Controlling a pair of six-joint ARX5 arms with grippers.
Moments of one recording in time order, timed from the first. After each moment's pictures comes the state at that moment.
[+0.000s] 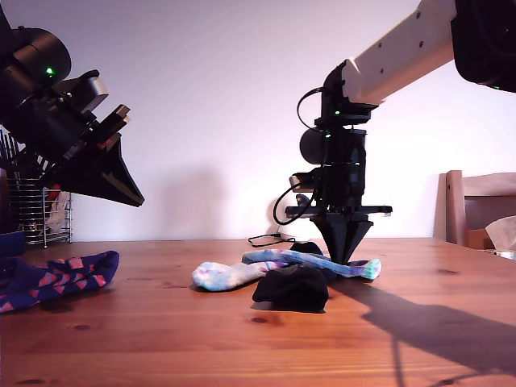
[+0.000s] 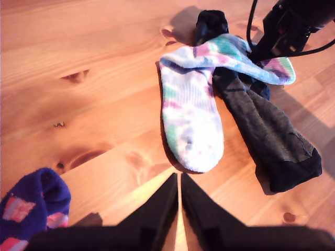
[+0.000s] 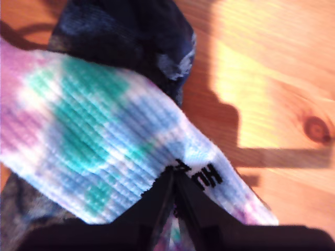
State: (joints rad) left arm -0.17 1.69 1.10 -0.27 0.57 0.04; right arm 0.31 2.69 2.62 -1.37 -0.05 -0.05
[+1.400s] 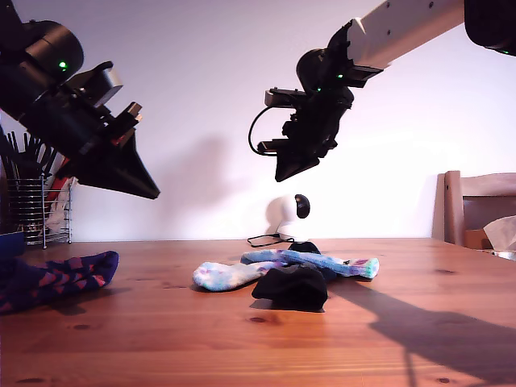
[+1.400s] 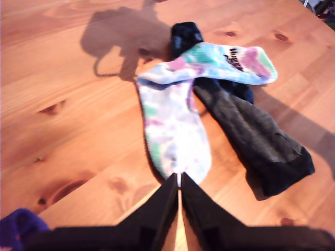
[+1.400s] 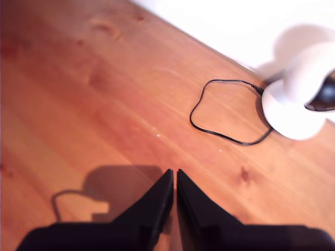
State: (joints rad) left arm -0.22 1.69 1.10 -0.21 0.55 0.11; right arm 0.33 2.59 2.61 -0.67 -0.24 -0.39
